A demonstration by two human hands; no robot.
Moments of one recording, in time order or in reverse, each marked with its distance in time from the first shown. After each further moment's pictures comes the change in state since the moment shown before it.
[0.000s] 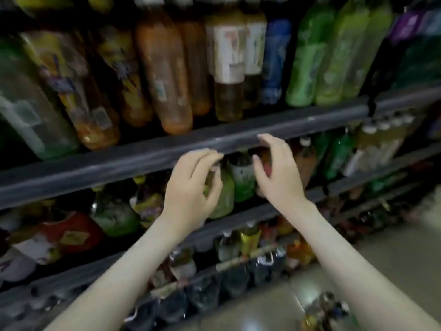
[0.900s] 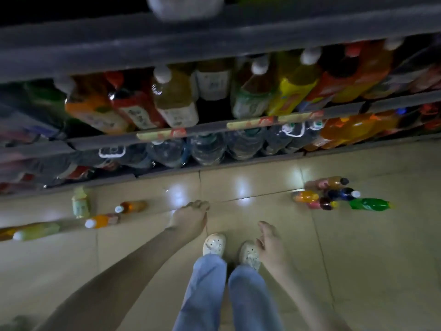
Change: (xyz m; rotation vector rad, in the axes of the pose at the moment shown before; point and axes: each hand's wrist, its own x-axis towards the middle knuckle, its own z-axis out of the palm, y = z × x) left_hand -0.501 0.015 0.112 0.025 -1.480 -0.865; right_hand -0.494 0.166 0.146 -0.136 -1.138 0.899
